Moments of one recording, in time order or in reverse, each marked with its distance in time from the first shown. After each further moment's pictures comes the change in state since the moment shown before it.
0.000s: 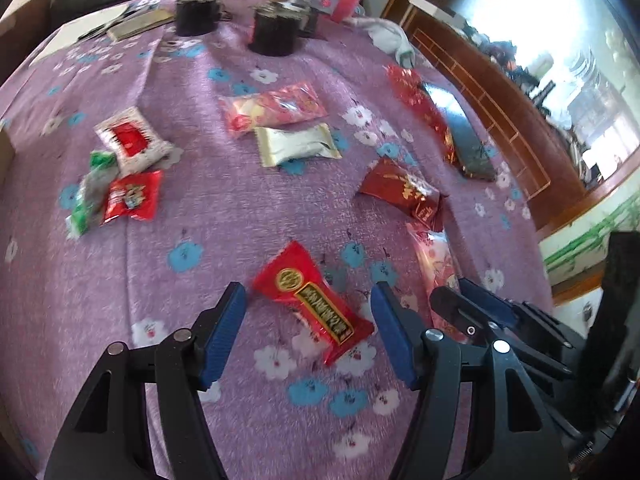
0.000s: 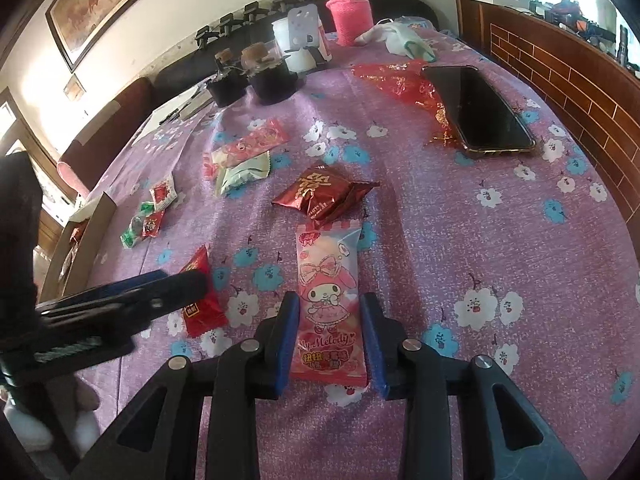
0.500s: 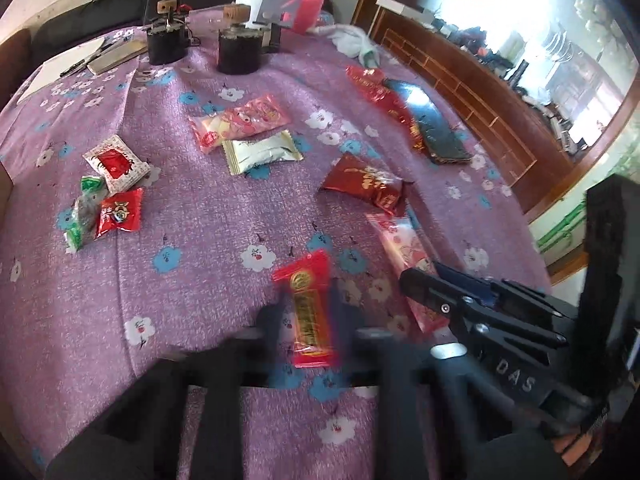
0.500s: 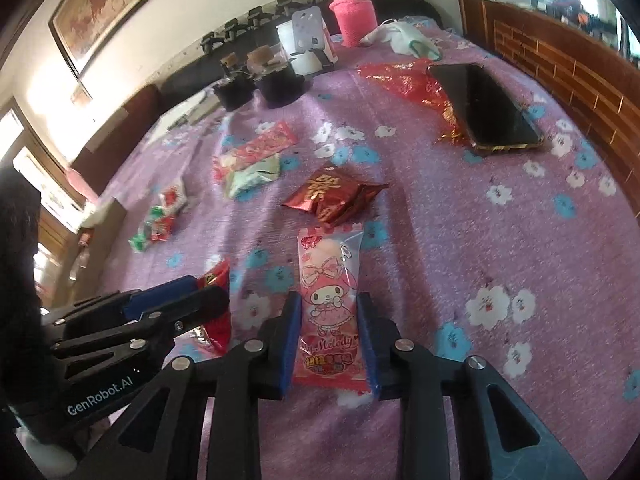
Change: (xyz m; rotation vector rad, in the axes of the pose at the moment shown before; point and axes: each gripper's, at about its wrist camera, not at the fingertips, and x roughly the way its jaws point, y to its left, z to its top) left arm -0.020 -0.014 -0.012 0.097 -0.051 -0.041; right arm -0.005 -0.002 -0.003 0.039 -0.011 0.080
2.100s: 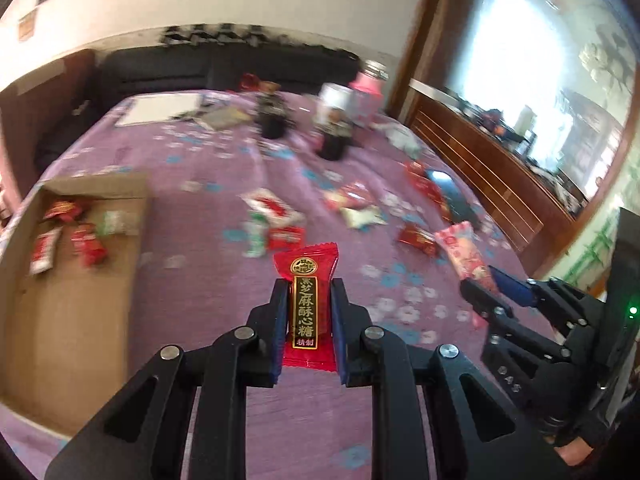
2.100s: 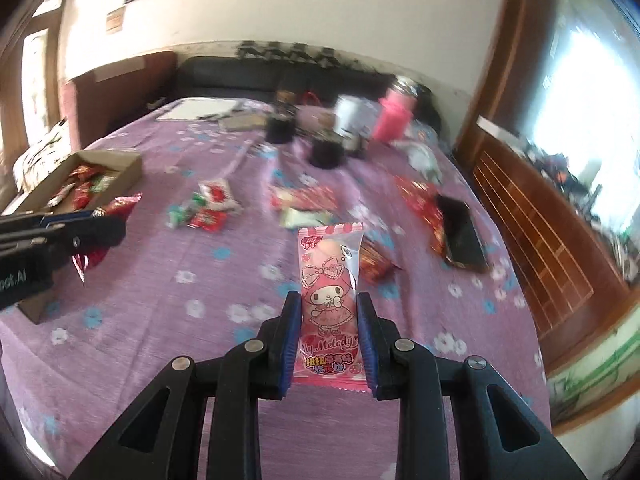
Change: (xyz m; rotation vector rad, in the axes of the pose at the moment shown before) left arm -0.132 0.080 -0.051 -0.093 -0.298 0.123; right arm -0.057 0.150 -0.040 -0.453 -0.224 -0.357
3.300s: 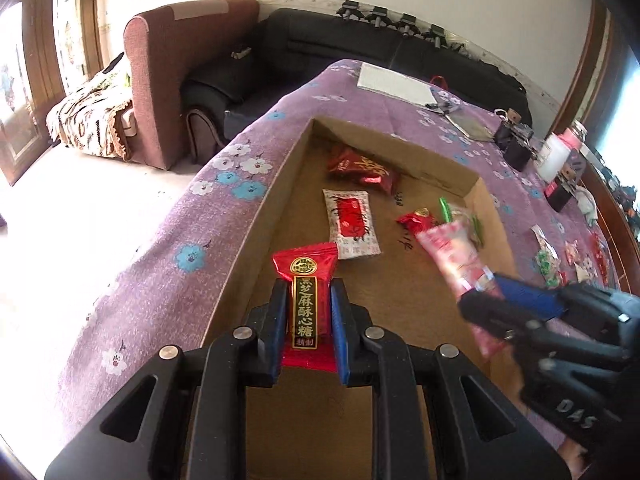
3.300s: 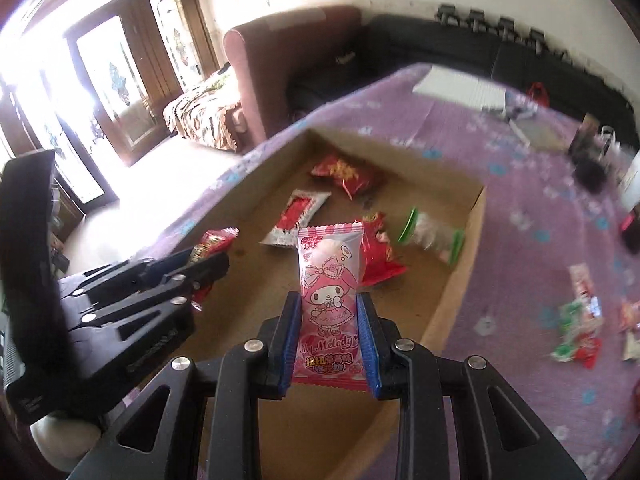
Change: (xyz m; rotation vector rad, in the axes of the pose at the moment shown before) left arm -0.013 0.257 -0.022 -0.302 0.049 0.388; right arm 0.078 0.284 0.102 -0.173 0.191 0.637
